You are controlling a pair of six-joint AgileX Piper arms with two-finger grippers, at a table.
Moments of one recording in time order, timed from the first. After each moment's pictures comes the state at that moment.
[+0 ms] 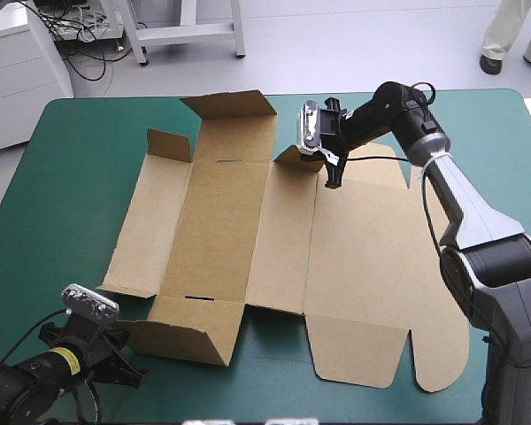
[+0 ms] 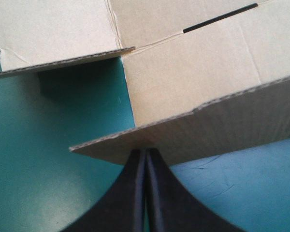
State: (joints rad) left arm -0.44 0.56 -0.47 0.03 0.91 -0.01; right arm 0.29 2.06 -2.03 0.54 1.09 -1.50
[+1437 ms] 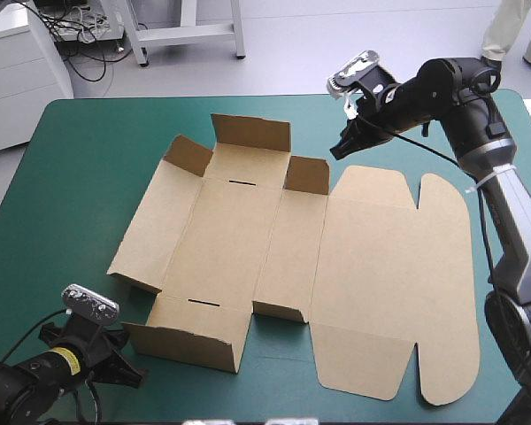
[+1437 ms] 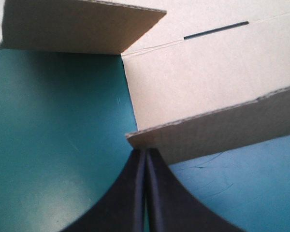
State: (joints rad) left arm -0.44 0.56 -0.47 0.03 0.91 -0.02; right arm 0.29 1.76 -2.03 0.23 1.24 -0.46
